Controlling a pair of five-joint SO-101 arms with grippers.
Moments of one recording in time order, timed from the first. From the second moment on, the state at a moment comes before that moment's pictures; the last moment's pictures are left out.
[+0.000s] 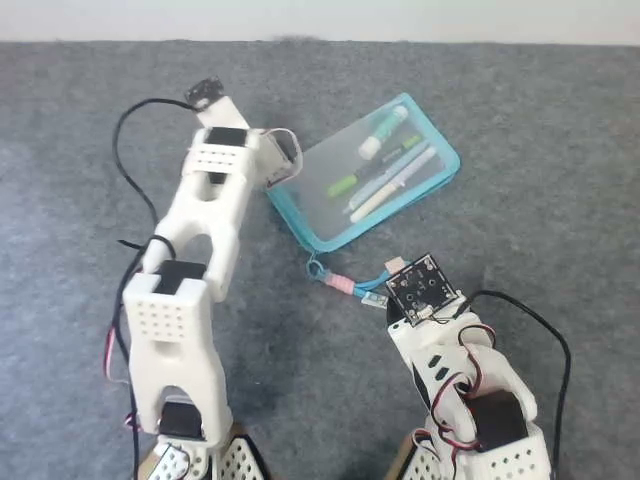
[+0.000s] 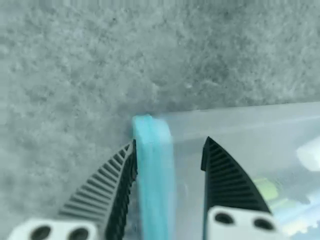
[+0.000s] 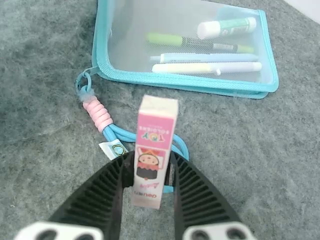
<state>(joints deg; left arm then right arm) -1.8 36.1 -13.8 62.3 43.0 -22.0 -102.0 82.9 65.5 17.0</state>
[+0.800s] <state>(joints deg) -2.4 60.4 -55.0 95.7 4.4 -22.0 -102.0 82.9 65.5 17.0</state>
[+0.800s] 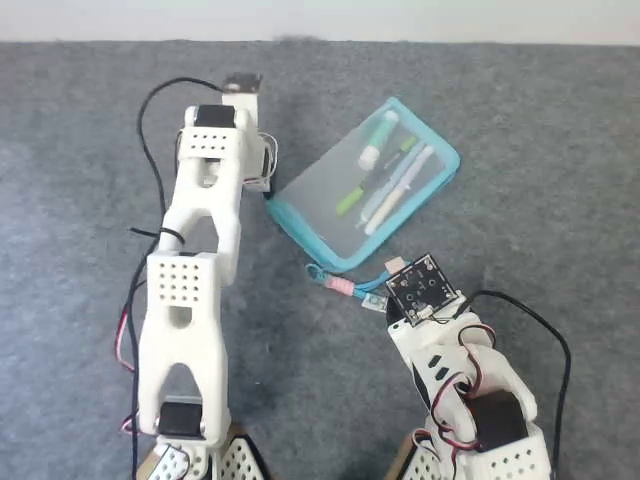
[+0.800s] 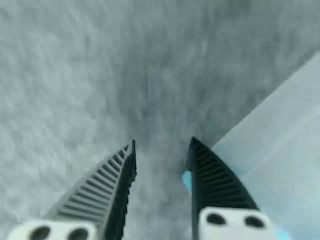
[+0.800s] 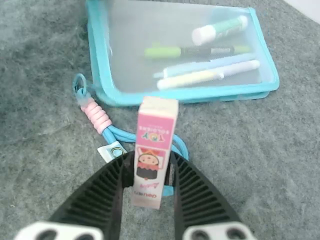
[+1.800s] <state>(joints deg) -0.1 11.2 -20.4 95.8 -6.5 -22.2 -94.4 80.6 66.4 22.0</state>
